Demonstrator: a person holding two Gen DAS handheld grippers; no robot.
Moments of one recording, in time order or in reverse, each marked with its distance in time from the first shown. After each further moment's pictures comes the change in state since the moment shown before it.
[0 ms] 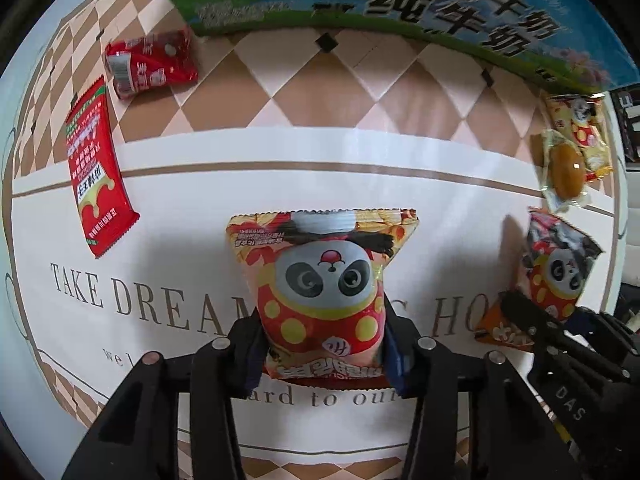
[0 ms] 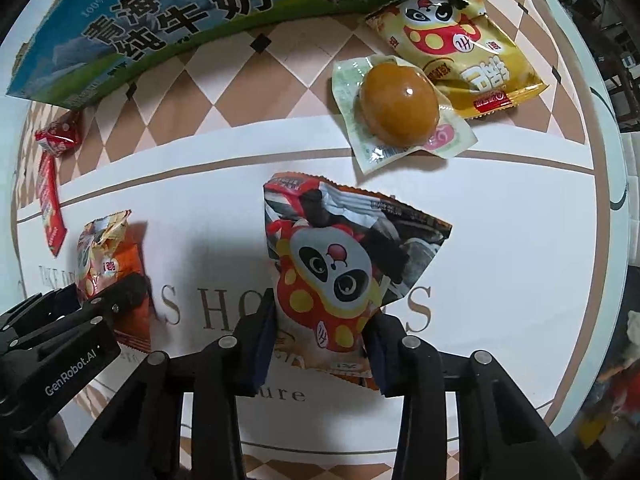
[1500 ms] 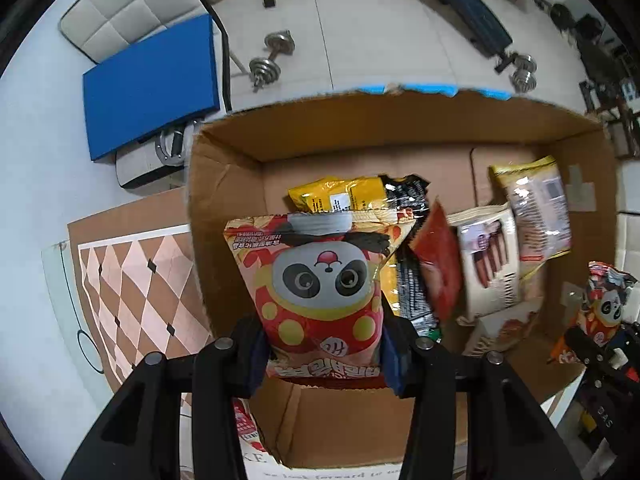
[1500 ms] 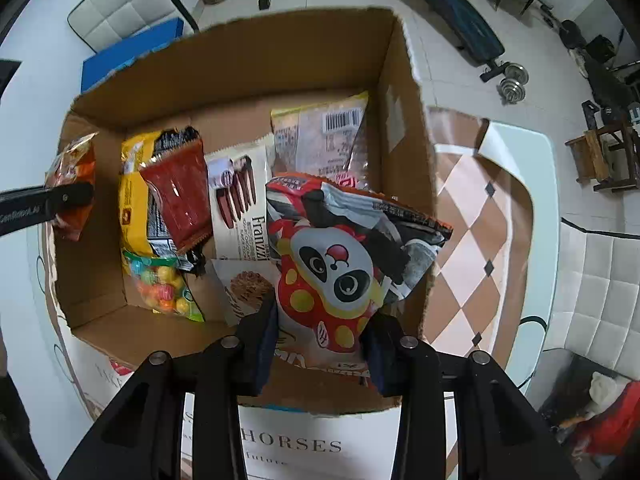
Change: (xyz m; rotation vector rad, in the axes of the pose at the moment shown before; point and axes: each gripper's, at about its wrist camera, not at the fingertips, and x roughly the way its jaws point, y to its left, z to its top) left arm -0.119 0.038 0.301 0.147 0.007 0.114; right arm -0.144 -0.025 0.250 -0.069 -0.040 -0.024
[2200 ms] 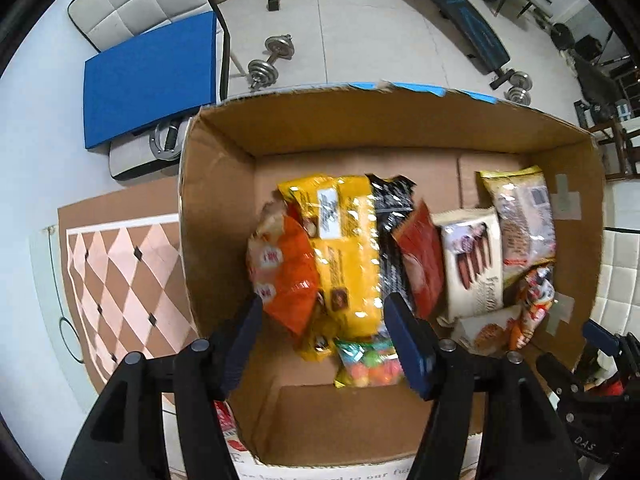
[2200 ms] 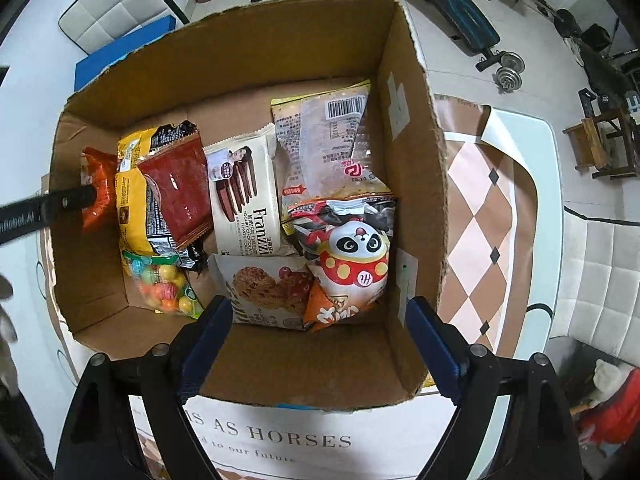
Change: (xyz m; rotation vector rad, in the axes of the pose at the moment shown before) left arm -0.011 -0.002 -0.016 -0.059 -0.050 -0.066; right arm -0.001 0.005 -0.006 0.030 0.014 -0.009
